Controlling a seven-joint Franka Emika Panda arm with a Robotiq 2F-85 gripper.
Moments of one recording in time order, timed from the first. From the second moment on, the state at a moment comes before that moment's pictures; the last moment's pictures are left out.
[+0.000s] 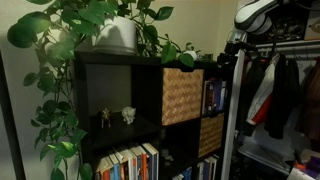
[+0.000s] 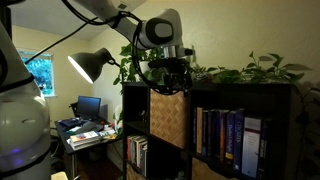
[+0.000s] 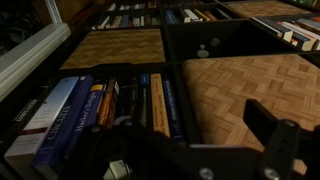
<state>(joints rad) -0.09 -0.37 -0.11 -2.28 0.03 2.18 -0.11</state>
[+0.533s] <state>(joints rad) -0.02 -0.36 -0.06 -2.28 0.02 2.19 -0.24</state>
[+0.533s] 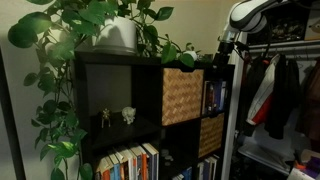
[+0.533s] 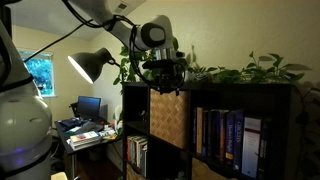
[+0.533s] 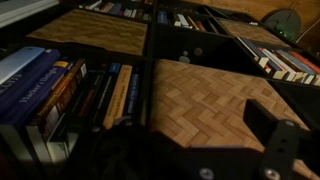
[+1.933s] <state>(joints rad) 0.11 -0.34 0.03 -2.32 -0.03 2.42 -0.38</state>
